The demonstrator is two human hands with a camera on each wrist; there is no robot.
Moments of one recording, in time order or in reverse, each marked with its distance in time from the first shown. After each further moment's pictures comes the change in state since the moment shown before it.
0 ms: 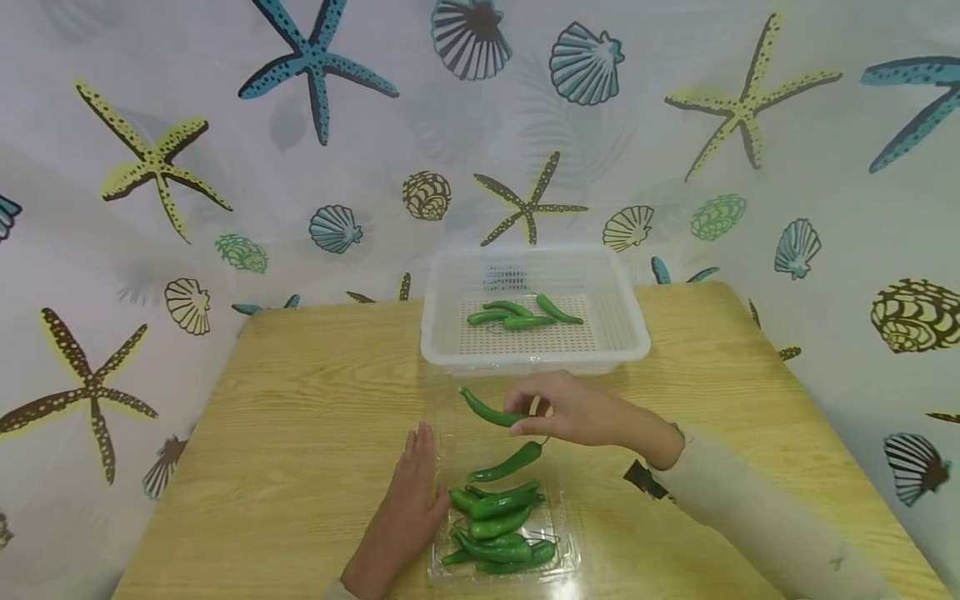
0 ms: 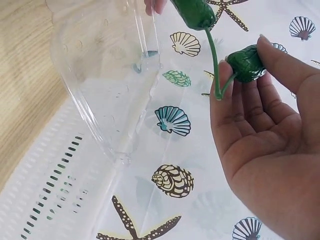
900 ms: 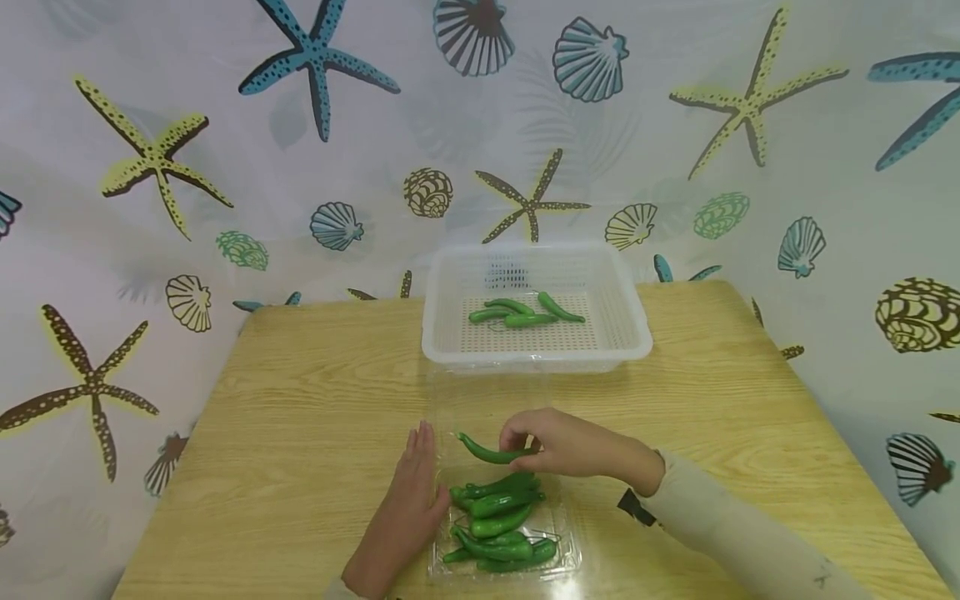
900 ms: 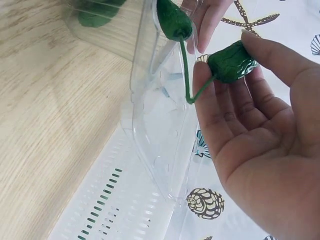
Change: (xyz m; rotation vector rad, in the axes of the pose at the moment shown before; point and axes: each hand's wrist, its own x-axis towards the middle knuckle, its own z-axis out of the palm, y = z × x) left_hand -0.001 -0.002 0.002 -0.002 0.022 0.000; right_hand -0.005 0.022 0.047 0.077 -0.140 0.074
